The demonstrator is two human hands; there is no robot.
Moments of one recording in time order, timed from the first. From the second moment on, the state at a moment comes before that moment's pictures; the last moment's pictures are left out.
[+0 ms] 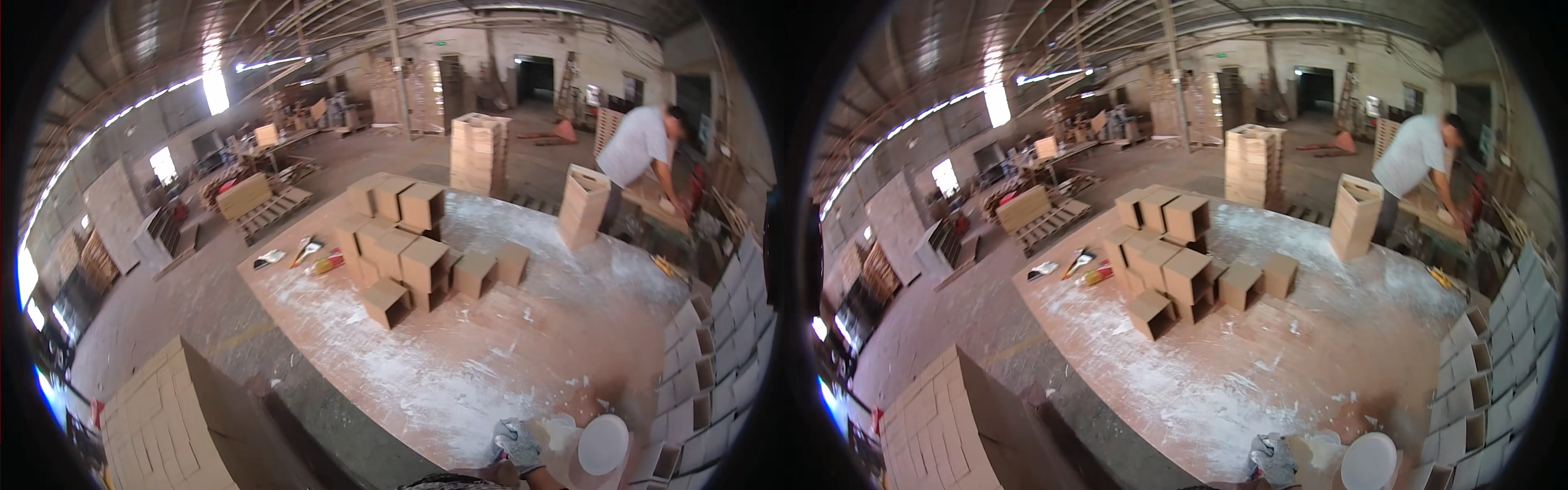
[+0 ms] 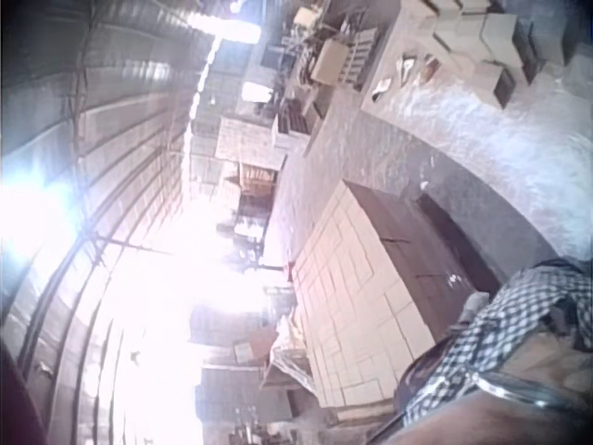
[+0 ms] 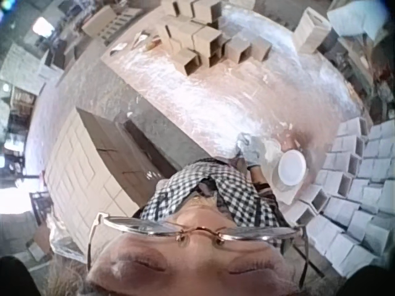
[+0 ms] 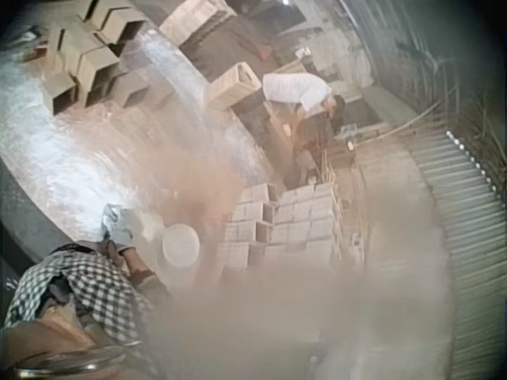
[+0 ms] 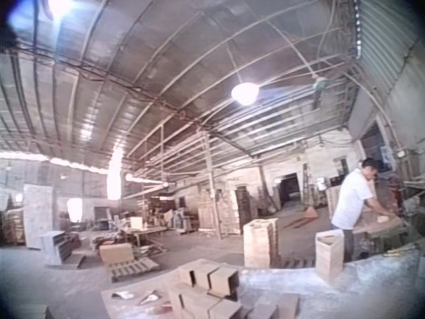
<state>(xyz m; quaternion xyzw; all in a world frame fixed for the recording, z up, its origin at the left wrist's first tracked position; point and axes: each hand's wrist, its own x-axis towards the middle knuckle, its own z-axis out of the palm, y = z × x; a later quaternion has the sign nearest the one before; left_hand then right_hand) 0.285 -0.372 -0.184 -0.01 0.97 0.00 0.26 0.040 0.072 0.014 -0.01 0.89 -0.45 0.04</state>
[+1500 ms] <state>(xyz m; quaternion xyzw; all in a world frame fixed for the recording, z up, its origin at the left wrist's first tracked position) 0.265 -0.299 -0.090 -0.35 0.88 0.27 0.18 0.080 0.162 -0.008 -0.07 0.95 -0.29 -0.09</state>
